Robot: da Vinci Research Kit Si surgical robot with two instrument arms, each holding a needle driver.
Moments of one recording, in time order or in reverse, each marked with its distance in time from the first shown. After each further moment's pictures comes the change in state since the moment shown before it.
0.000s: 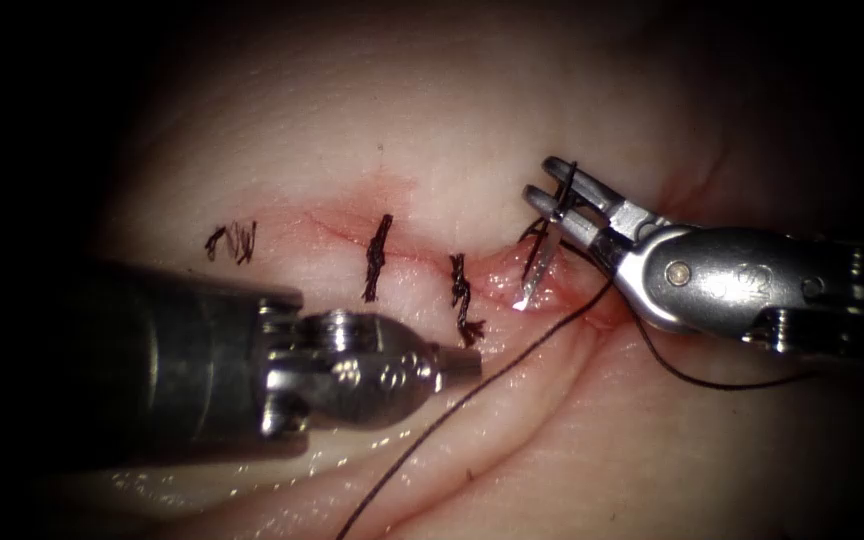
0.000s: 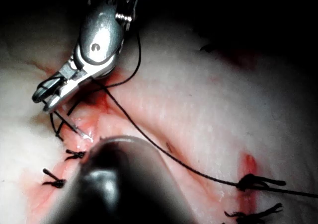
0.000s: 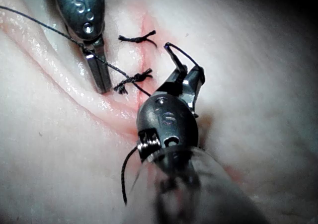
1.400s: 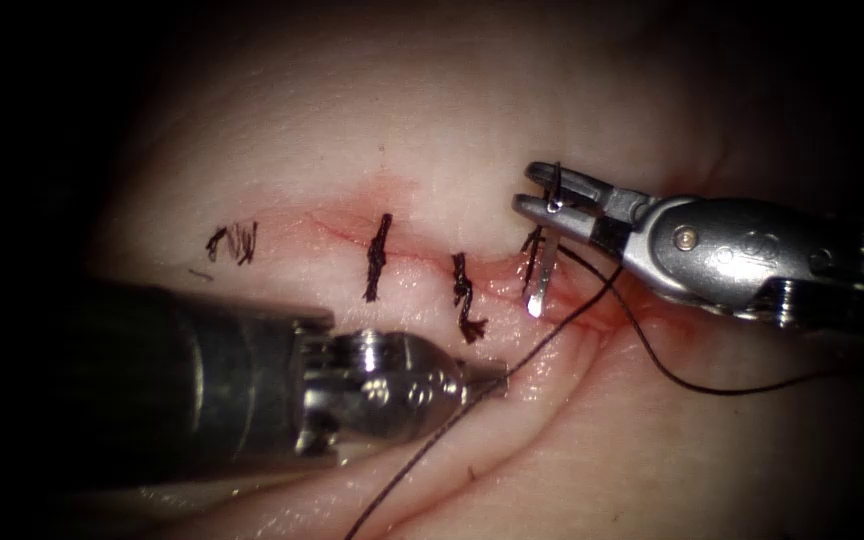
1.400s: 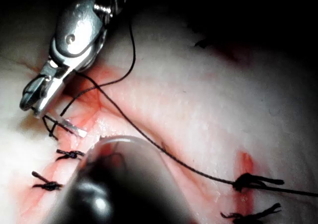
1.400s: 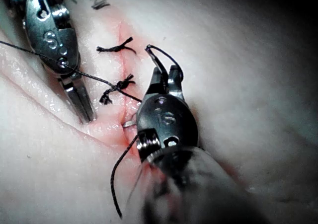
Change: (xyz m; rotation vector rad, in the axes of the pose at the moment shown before) right arm 0.001 0.002 0.001 0.145 0.014 0.179; left arm 0.000 0.001 0.002 0.000 0.033 0.029
